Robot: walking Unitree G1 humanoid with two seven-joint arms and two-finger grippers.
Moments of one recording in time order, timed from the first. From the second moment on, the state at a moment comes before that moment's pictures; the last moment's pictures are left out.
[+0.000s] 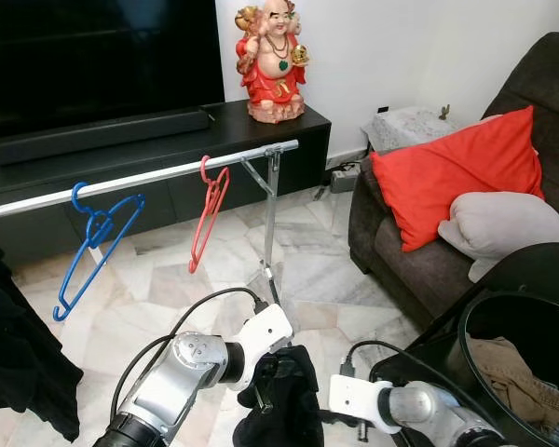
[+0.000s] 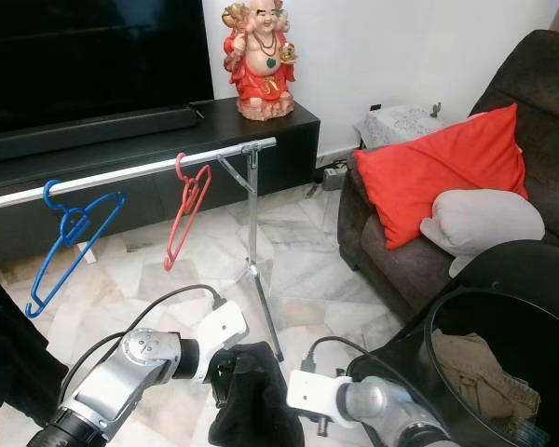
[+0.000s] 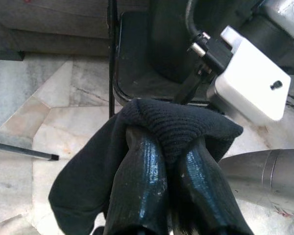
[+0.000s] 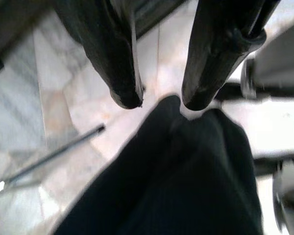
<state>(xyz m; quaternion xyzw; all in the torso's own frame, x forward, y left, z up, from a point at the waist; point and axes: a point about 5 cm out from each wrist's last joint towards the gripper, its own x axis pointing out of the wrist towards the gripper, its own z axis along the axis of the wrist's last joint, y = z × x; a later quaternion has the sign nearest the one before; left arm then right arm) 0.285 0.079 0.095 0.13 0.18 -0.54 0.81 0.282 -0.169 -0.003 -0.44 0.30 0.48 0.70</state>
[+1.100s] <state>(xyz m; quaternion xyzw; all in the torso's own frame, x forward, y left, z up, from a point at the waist) 0.285 0.078 0.094 0.13 0.18 -0.54 0.81 0.273 -0.159 0.034 -0.26 0.25 0.62 0.70</state>
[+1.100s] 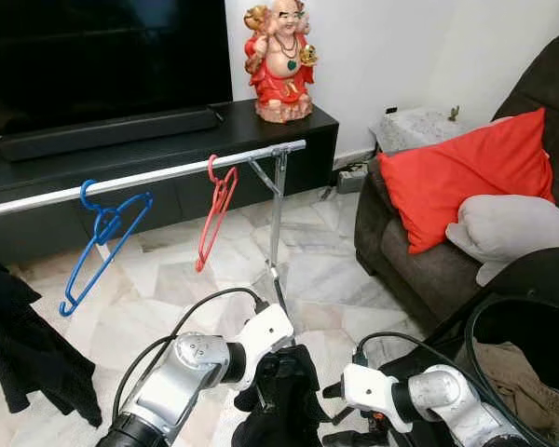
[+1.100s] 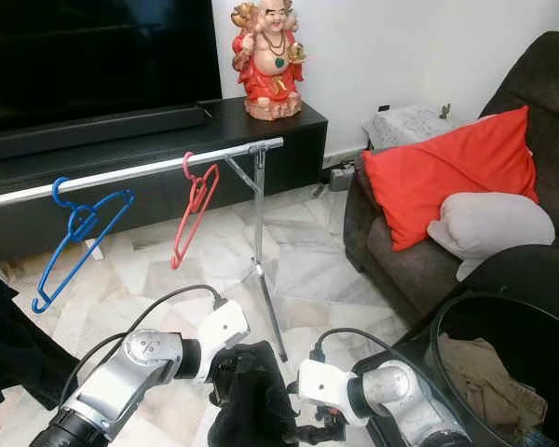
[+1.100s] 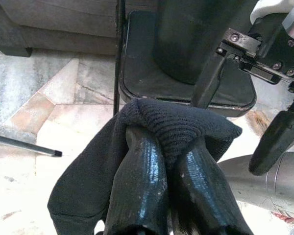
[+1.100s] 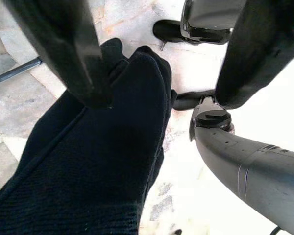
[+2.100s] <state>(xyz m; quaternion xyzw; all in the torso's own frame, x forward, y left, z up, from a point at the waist) 0.305 0.082 0.088 0.12 0.20 -0.46 0.86 0.309 -0.130 0.035 -0.37 0.14 0.36 0.84</state>
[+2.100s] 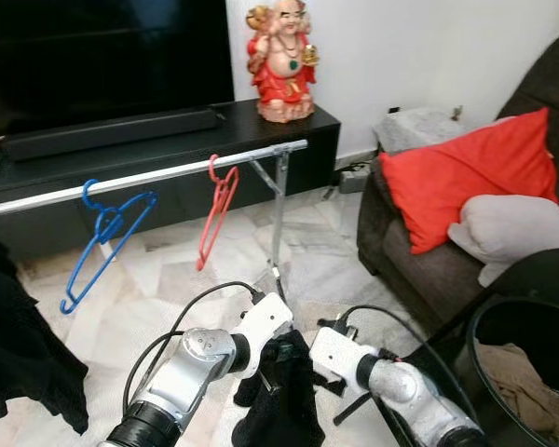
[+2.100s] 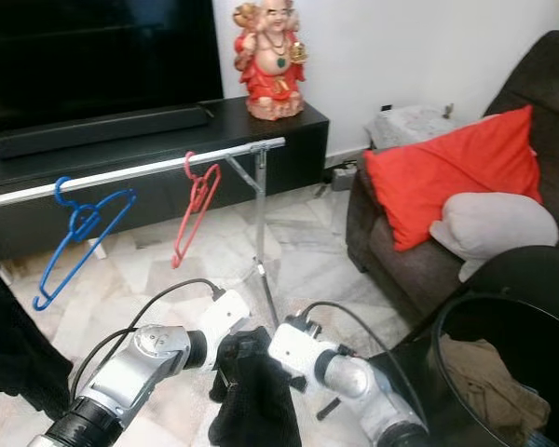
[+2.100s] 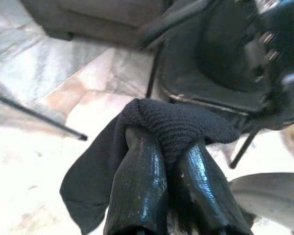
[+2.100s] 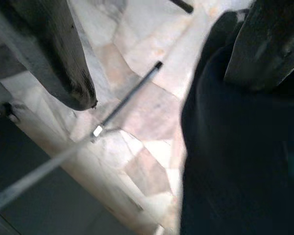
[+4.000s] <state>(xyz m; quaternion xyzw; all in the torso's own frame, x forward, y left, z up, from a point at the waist) 0.322 0.070 0.091 0.12 0.21 -0.41 0.88 0.316 -0.134 0.028 -0.31 0.15 0.22 0.91</state>
